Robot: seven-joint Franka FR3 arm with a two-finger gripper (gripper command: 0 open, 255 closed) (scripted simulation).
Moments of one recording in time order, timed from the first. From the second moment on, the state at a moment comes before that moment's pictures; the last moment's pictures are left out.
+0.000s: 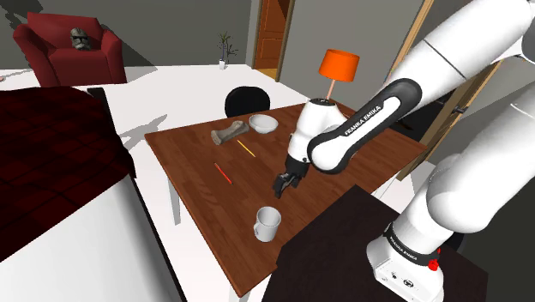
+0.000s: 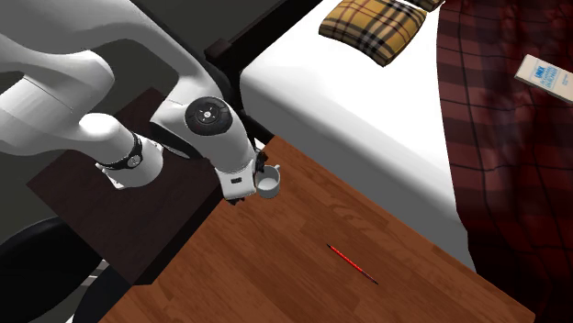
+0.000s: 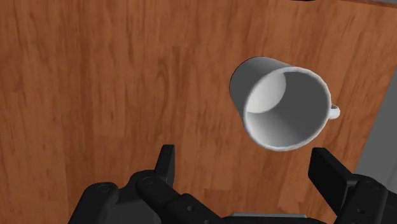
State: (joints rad) arm 0.10 -0.11 0.29 -2.81 0.20 2.75 0.16
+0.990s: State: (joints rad) arm 0.20 0.34 0.19 -2.72 0.01 3.08 0.36
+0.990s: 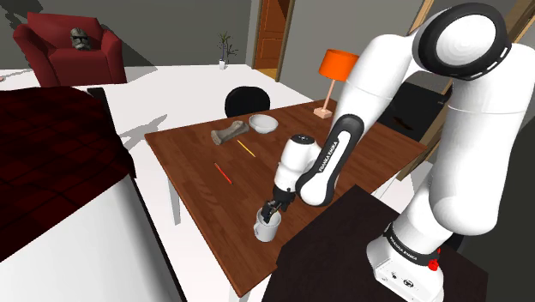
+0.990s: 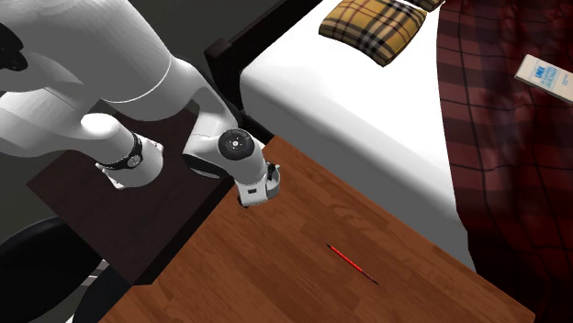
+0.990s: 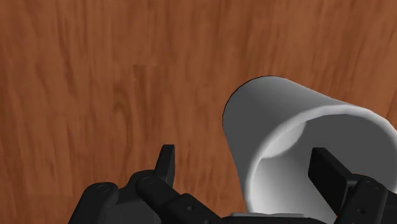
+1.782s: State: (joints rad) arm 0.19 0.32 0.19 -2.72 0.01 3.07 0.36
